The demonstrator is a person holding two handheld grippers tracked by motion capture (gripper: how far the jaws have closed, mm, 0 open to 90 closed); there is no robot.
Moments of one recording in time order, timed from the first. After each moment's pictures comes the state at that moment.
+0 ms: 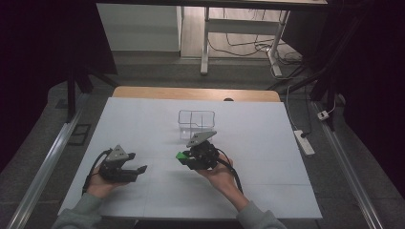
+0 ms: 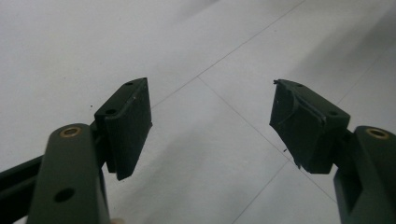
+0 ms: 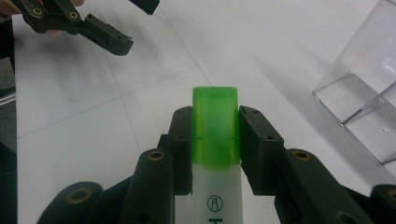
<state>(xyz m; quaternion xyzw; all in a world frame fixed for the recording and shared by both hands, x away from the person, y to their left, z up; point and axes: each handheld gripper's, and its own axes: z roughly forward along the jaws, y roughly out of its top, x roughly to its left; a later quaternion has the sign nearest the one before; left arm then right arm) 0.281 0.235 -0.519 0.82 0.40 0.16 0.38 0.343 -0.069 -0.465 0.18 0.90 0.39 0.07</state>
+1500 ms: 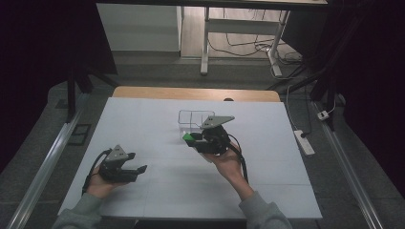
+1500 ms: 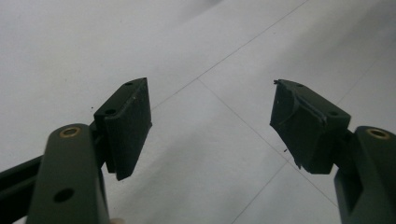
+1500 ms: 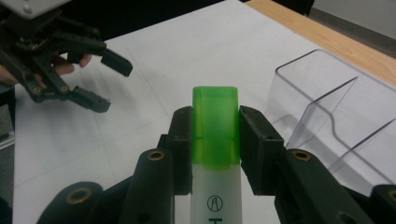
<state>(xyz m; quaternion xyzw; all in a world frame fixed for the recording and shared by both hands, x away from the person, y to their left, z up) 0.281 0.235 -0.518 0.82 0.40 0.16 0.38 0.368 -0.093 -0.424 0.22 0.86 0.46 0.09</state>
